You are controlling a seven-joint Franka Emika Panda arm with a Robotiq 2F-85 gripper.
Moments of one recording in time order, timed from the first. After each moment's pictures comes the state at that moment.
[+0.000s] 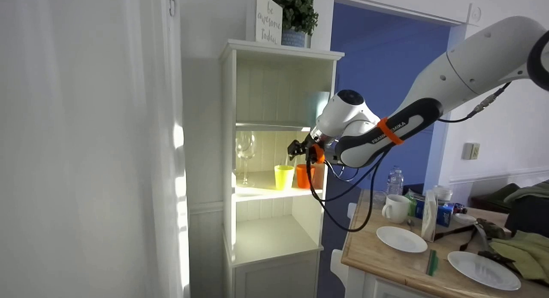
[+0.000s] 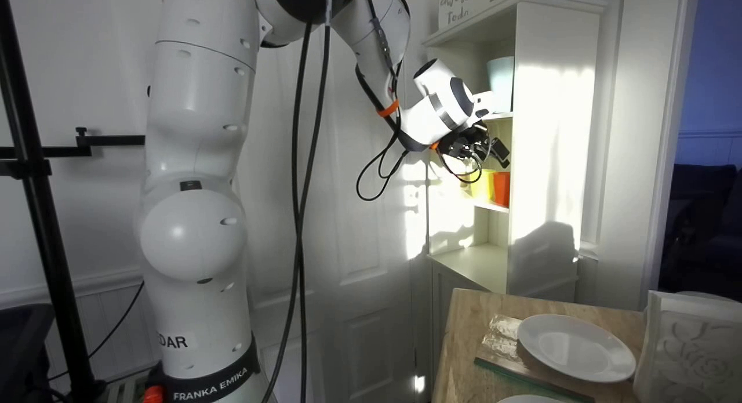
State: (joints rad) arm 0.03 0.23 0.07 -1.90 -0.72 2.91 1.04
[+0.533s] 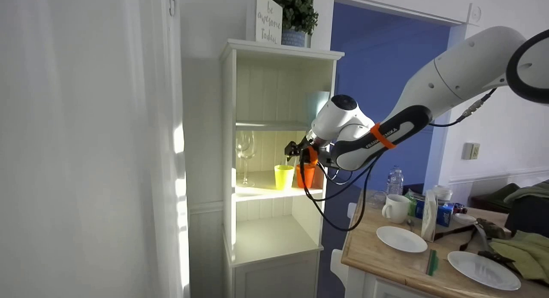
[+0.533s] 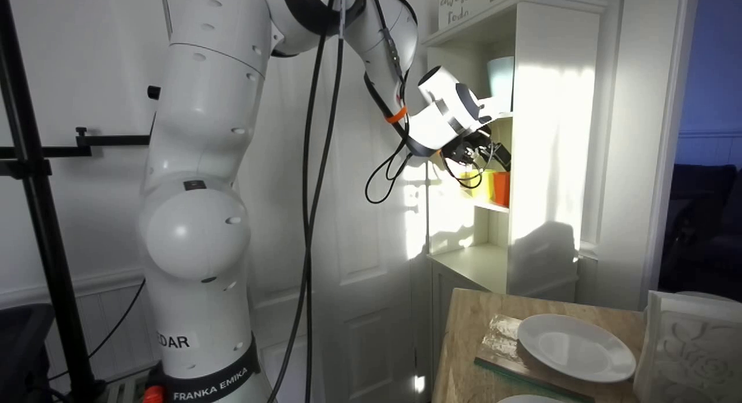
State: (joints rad) arm 0.06 0.30 0.03 -1.83 -0.77 2.92 1.16
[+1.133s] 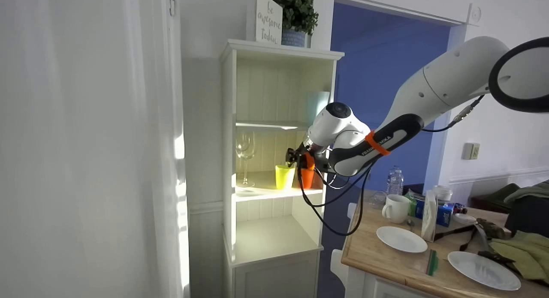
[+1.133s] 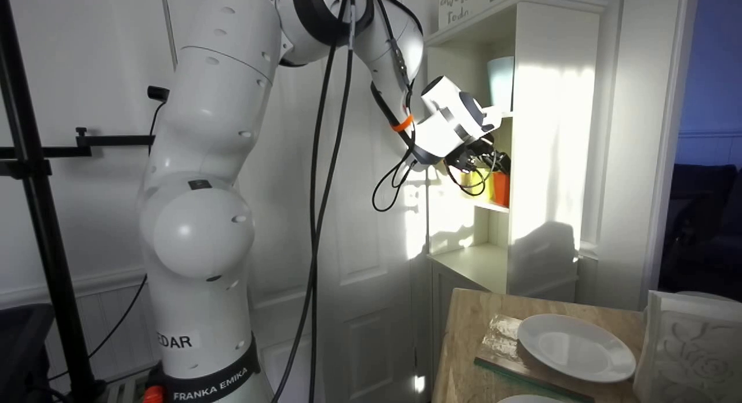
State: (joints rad) arm 0.11 0.36 -0.03 -1.79 -0.82 2.92 1.21
